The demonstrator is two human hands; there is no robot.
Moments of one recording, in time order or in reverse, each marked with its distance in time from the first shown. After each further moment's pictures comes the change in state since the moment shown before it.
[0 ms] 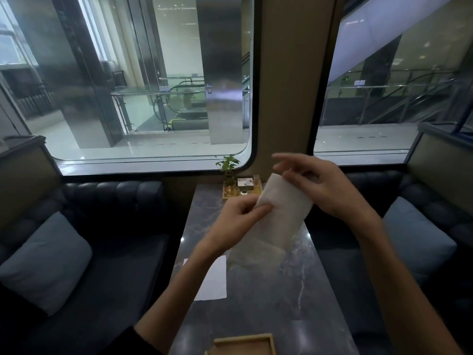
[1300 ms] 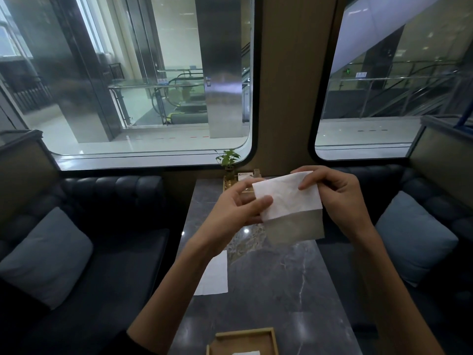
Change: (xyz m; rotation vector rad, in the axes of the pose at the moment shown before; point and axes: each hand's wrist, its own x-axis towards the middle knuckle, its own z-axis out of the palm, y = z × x) left_hand 0.000 0.013 -0.008 -0.380 -0.003 -0.193; right_hand -0.025 0.021 0.023 0.480 0.265 0.092
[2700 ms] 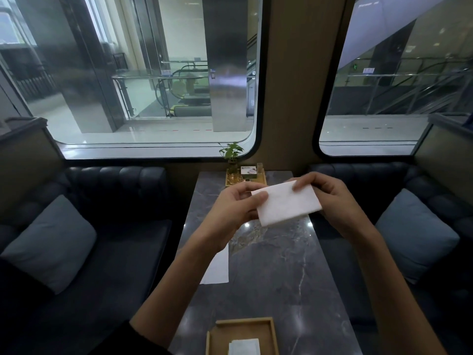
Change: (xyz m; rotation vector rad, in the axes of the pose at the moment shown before) left_hand -0.009 -0.013 -0.004 -0.034 0.115 -0.117; right_hand -0.010 0.018 0.005 0.071 -0.143 0.321
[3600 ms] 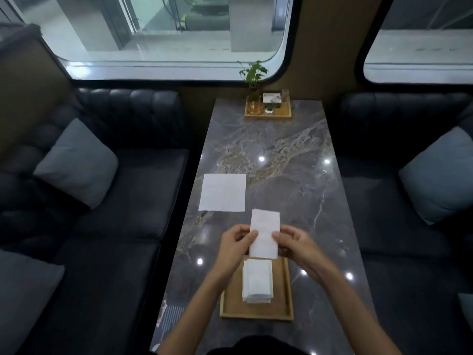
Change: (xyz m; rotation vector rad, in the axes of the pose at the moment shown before) left_hand -0.085 -0.225 -0.045 0.095 0.319 -0.366; right_hand -0.120 0.217 0.092 0.263 -0.079 0.800
